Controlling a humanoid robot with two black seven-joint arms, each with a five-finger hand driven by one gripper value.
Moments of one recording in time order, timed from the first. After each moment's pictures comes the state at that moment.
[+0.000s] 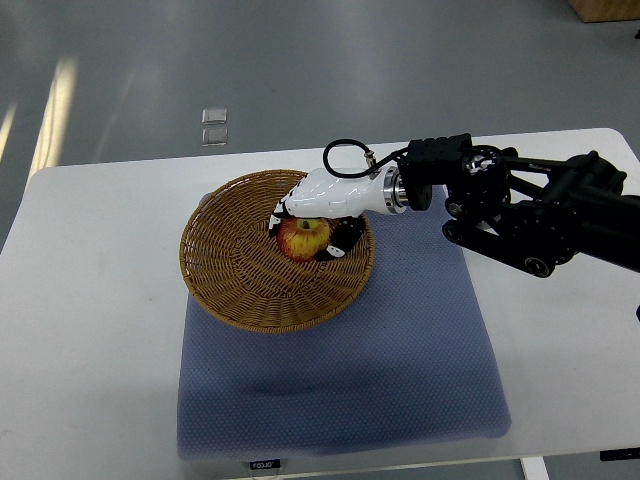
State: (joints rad) left arm 0.00 0.00 -0.09 -0.12 0.07 -0.05 0.04; right arm 1.13 -0.21 0.19 0.98 -1.79 0.15 0.39
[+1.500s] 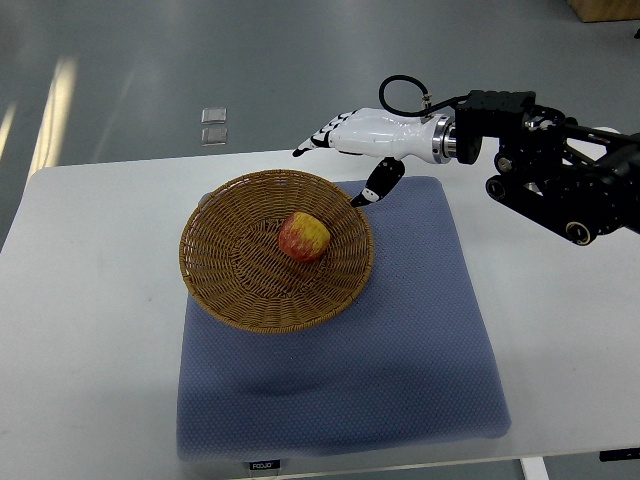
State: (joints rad) left arm 0.00 0.00 -0.09 -0.12 0.07 -0.05 0.04; right arm 1.11 -0.34 0.38 0.95 -1.73 0.15 0.39
